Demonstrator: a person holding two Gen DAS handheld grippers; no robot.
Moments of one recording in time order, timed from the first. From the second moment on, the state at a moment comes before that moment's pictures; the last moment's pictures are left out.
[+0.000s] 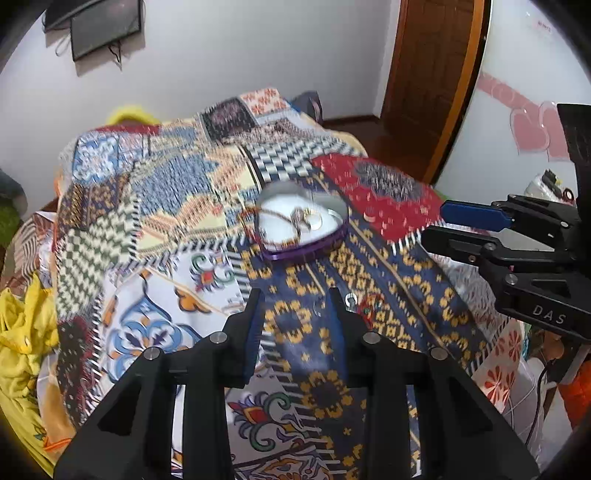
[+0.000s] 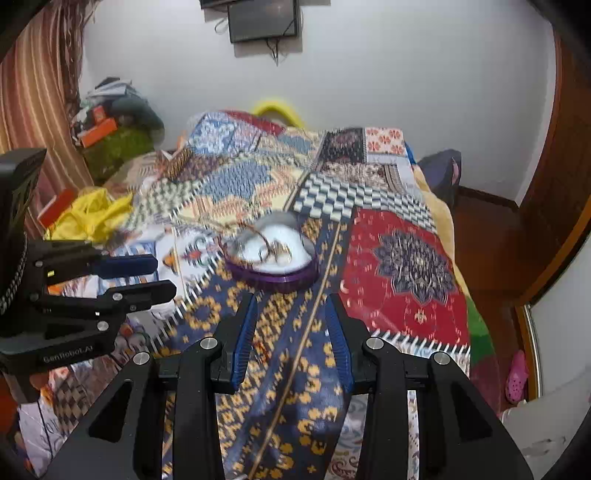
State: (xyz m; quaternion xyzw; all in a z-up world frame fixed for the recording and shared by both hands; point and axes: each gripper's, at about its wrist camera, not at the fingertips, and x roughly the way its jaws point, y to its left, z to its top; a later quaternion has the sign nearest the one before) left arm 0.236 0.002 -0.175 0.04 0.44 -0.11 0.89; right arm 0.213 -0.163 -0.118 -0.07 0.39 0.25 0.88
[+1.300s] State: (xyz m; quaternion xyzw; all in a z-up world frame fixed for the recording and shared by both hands) left arm 0.269 0.000 -0.237 -0.01 0.49 -0.13 0.86; right arm 0.205 -0.155 -0.172 -0.09 0.45 0.28 0.84
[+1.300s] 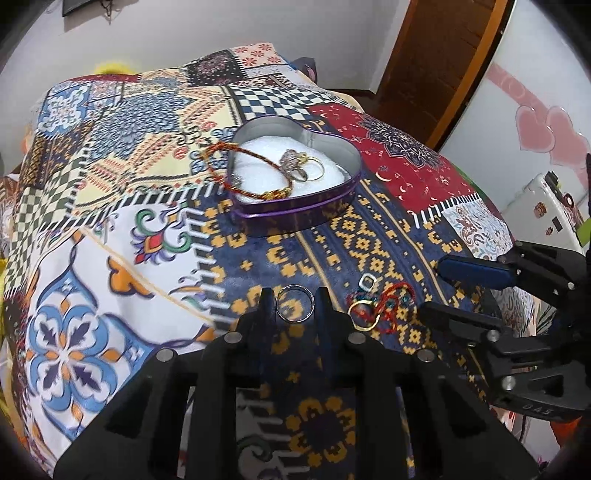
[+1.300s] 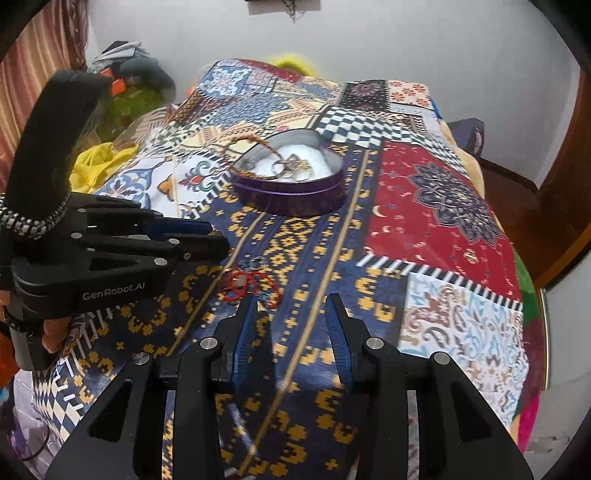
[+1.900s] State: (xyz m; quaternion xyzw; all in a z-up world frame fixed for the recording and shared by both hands) left arm 0.233 0.022 -0.229 -0.03 0.47 -0.11 0.87; right arm 0.206 -0.129 -0.183 -0.13 0.45 0.33 0.82
